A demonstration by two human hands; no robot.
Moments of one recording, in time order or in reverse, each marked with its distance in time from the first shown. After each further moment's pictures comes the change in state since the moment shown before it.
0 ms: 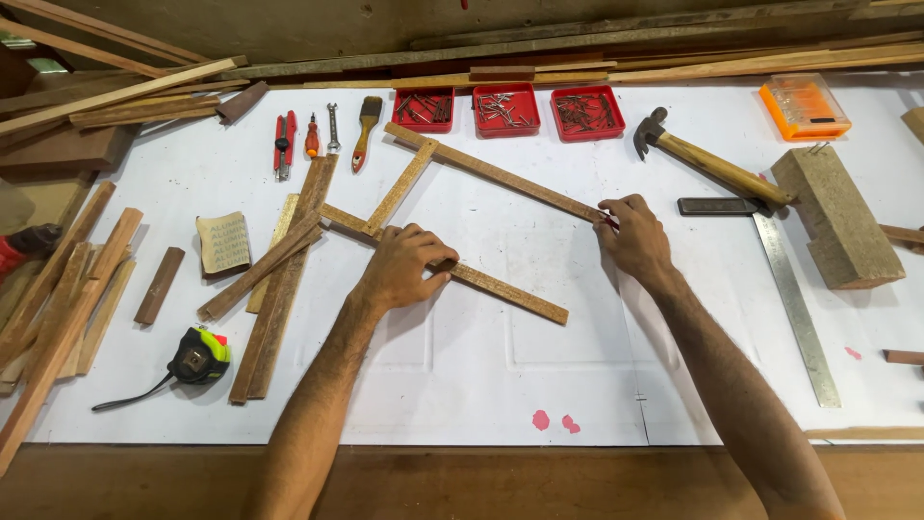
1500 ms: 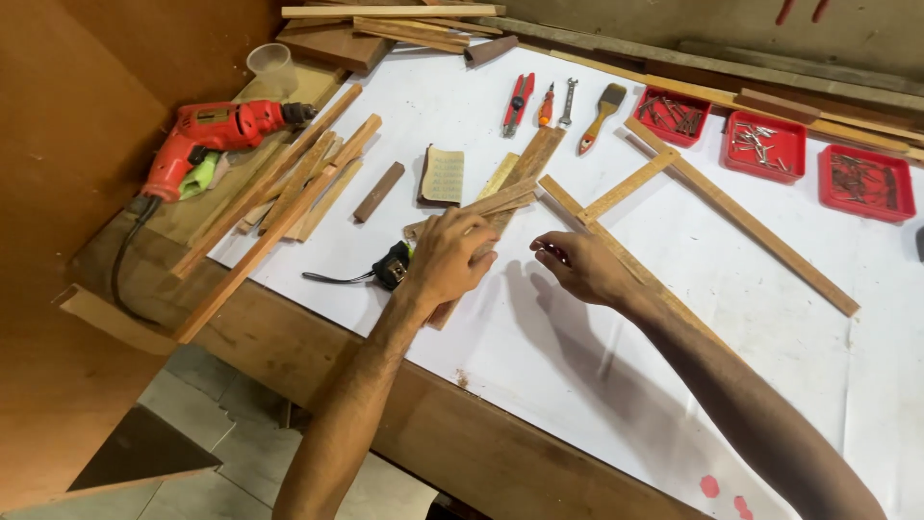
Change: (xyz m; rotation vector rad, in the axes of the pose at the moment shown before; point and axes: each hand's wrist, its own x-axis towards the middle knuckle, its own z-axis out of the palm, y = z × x) left_hand -0.192 -0.092 -0.067 0.038 0.428 -0.333; right_hand -0.015 -0.333 0.138 0.182 -0.563 -0.508
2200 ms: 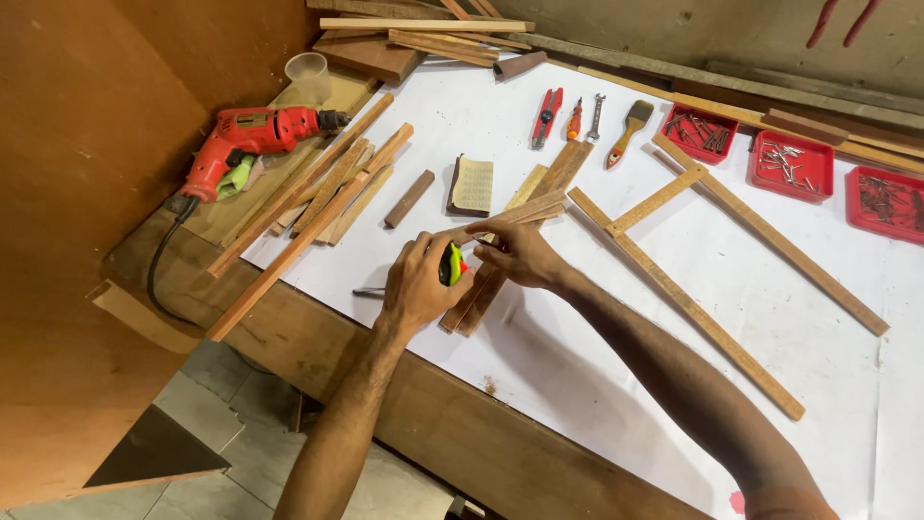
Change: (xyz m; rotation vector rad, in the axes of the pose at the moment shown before) left_hand -0.058 -0.035 -0.034 -0.010 0.095 -0.285; right_hand 0.085 -0.057 0.073 0.231 -0.110 -0.304
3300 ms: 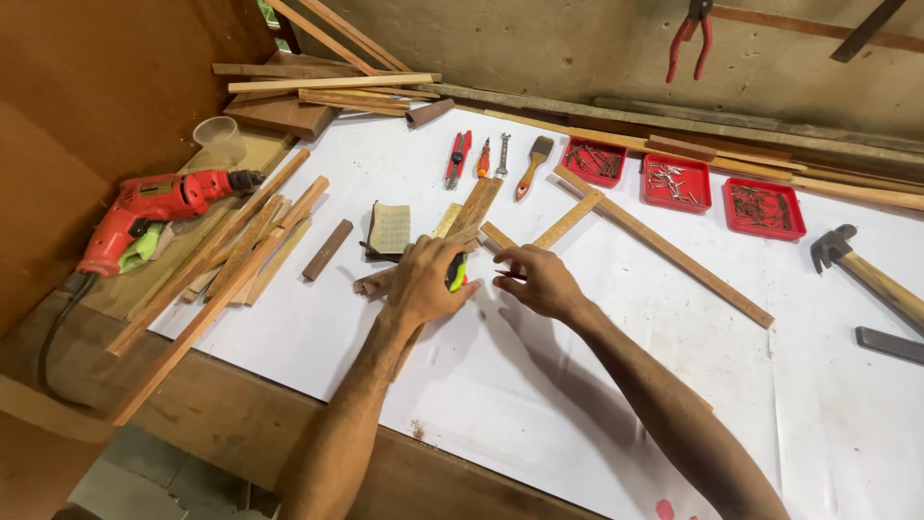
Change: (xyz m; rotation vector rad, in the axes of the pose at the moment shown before) left_hand 0.089 0.066 0.080 0.018 -0.085 0.304; right_hand -0.098 0.043 -0.097 -0.214 0.316 0.059
